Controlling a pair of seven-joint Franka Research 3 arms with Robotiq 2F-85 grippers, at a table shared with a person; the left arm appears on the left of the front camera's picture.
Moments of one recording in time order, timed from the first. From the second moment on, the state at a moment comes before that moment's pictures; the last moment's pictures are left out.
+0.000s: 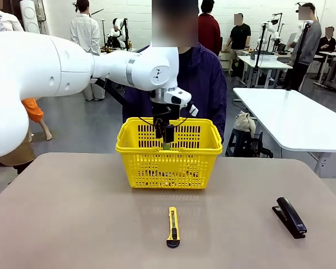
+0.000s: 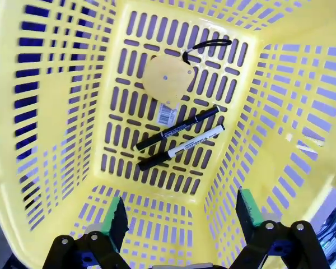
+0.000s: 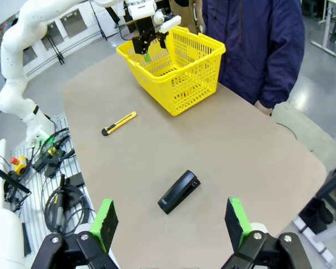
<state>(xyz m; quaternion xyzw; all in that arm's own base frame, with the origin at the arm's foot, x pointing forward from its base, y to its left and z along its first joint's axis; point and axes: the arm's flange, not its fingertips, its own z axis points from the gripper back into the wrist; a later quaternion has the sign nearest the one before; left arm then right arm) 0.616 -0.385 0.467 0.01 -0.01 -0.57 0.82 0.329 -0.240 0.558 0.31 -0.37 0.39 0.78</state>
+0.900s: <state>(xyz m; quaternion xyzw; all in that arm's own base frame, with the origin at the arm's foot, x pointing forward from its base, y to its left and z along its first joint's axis) 0.422 -0.203 0.555 0.04 -0.15 -0.37 0.92 0.329 -0.240 0.558 0.31 -0.37 0.39 0.78</state>
